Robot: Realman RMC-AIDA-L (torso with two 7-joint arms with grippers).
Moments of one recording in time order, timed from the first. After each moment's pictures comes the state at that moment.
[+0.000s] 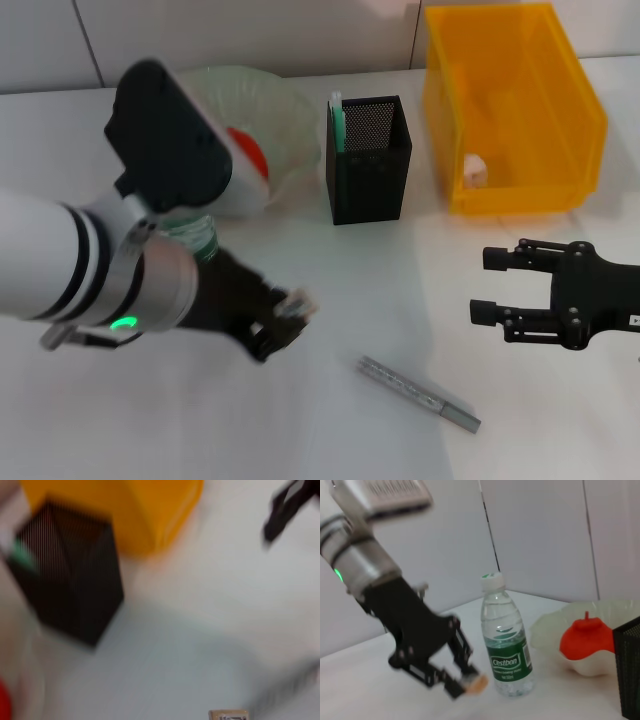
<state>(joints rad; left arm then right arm) -0.36 -2.08 1.81 1.73 2.47 1.37 -2.58 0.26 2.05 -0.80 -0.80 -1.83 -1.68 1.32</state>
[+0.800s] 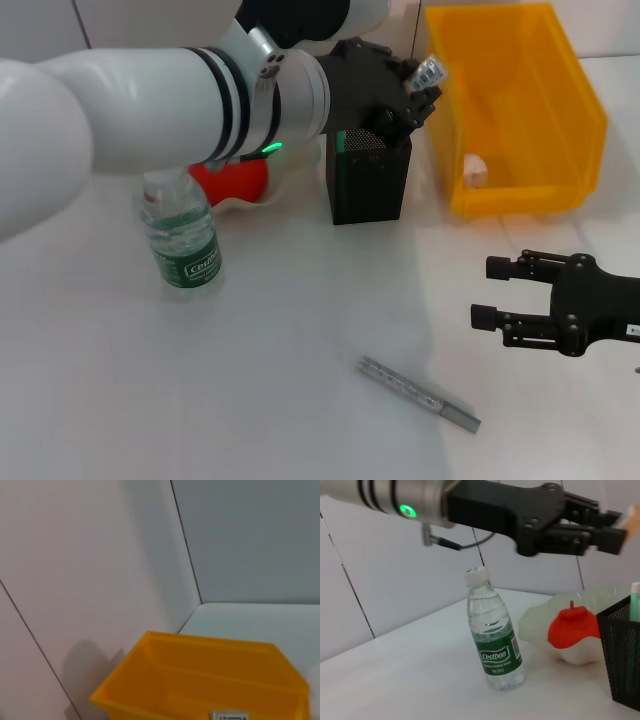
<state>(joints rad) -0.61 -2.08 1.87 1.44 2.35 0.72 -2.47 0.25 2.05 -0.79 -0.75 -1.83 -1.65 1.32</state>
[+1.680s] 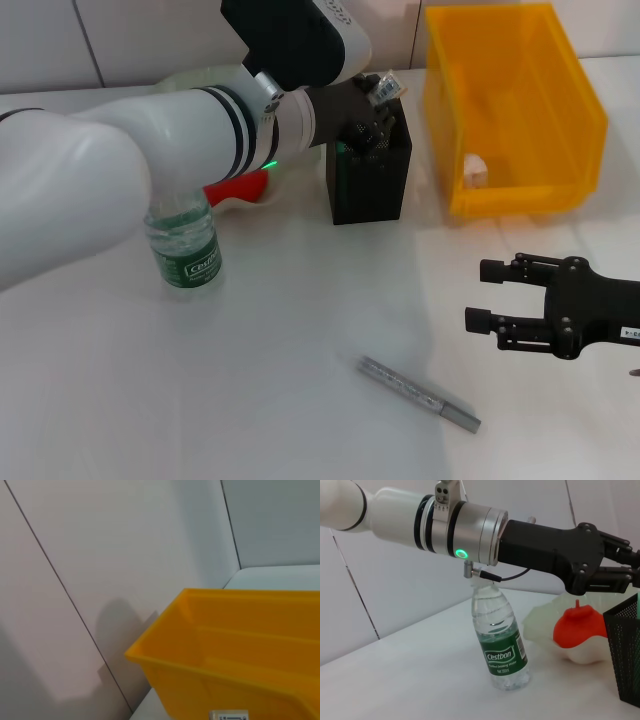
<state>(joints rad) -0.73 -2.08 1.97 1.06 2.33 0.37 -2.44 0.25 2.05 -0.80 -0.73 -1.83 -1.65 1.32</state>
